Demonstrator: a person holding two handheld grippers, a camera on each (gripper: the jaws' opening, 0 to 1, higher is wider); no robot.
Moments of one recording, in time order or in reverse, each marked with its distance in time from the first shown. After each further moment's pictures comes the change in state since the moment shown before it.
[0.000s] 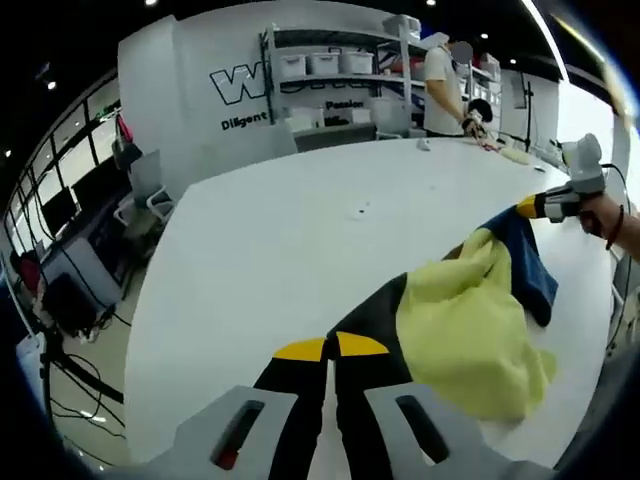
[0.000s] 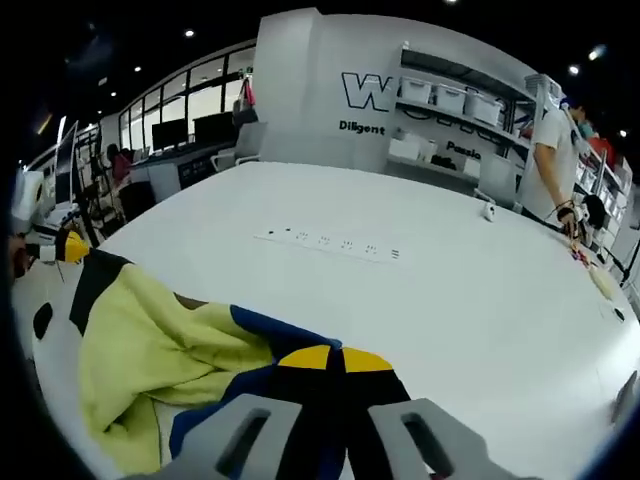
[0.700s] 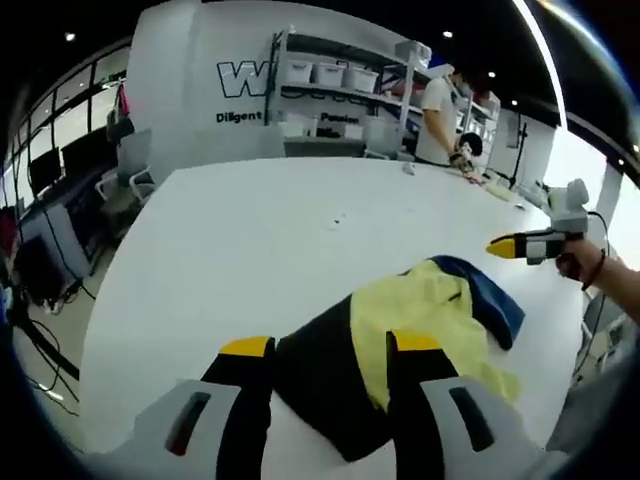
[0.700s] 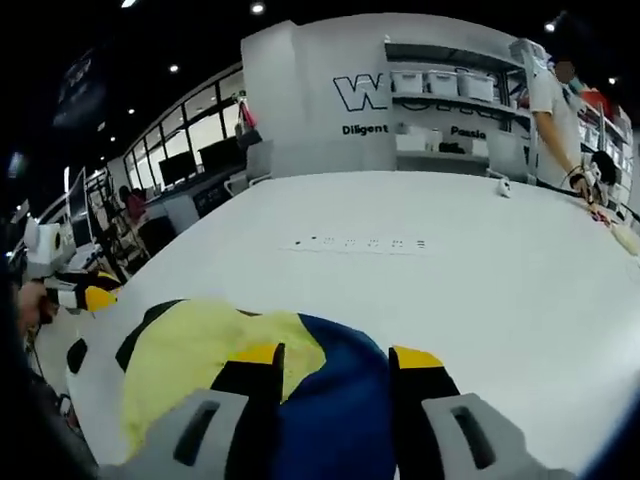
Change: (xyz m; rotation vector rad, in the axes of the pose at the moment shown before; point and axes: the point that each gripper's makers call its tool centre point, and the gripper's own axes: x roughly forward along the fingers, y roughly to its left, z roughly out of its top) left arm -0.007 -0.028 -0.010 -0.115 -0.025 -0.137; right arm -0.020 0.038 -0.007 0.134 -0.051 0.169
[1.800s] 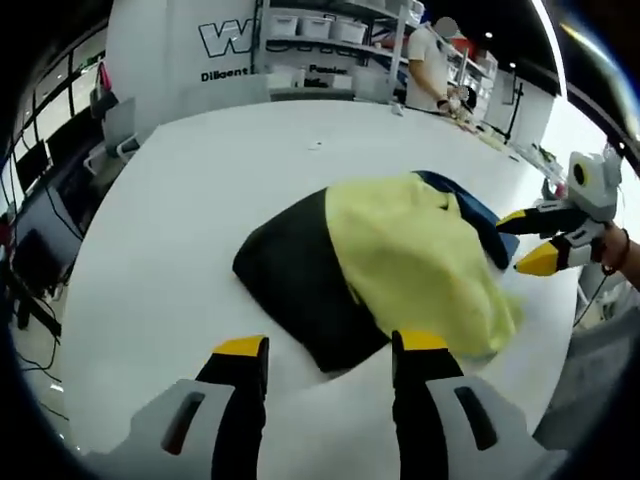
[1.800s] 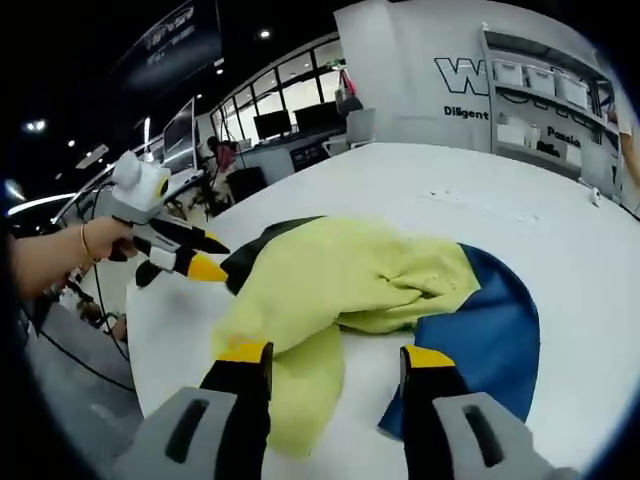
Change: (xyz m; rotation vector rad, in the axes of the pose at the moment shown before) left arm -0.013 -0.018 -0.088 0.004 0.190 -0.021; right arm -0.037 0.128 -0.092 -0.198 0.160 0.336
